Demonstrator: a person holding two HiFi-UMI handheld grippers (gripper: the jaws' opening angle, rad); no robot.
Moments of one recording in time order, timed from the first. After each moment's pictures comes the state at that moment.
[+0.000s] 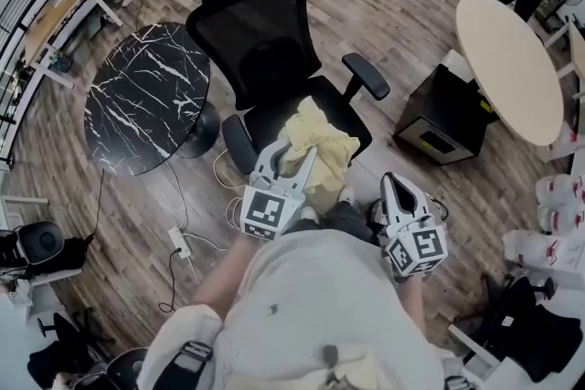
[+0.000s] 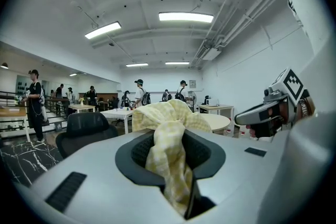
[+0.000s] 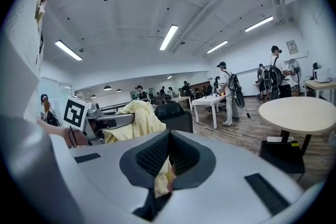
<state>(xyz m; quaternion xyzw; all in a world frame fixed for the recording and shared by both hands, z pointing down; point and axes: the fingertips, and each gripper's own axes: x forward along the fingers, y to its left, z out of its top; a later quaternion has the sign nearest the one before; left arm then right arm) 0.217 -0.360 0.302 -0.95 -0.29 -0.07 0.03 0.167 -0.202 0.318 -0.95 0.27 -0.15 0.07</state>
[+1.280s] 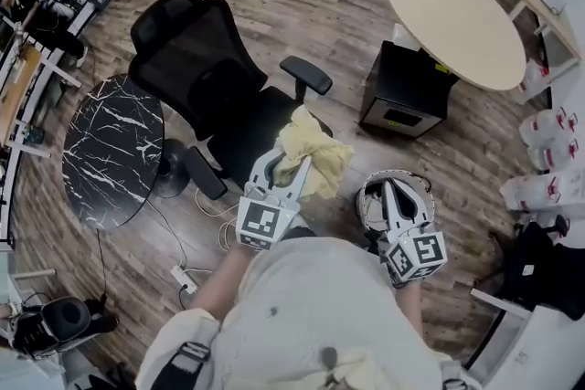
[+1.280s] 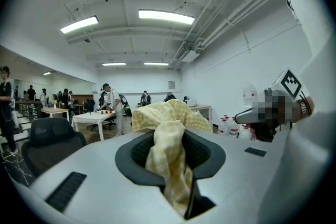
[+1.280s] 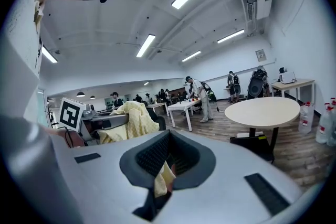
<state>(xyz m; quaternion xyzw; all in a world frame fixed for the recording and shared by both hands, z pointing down) 0.197 -0.203 0.283 -0.91 -0.41 -0.05 0.05 0.107 -0.050 0.311 -0.98 0.13 -0.13 0.10</state>
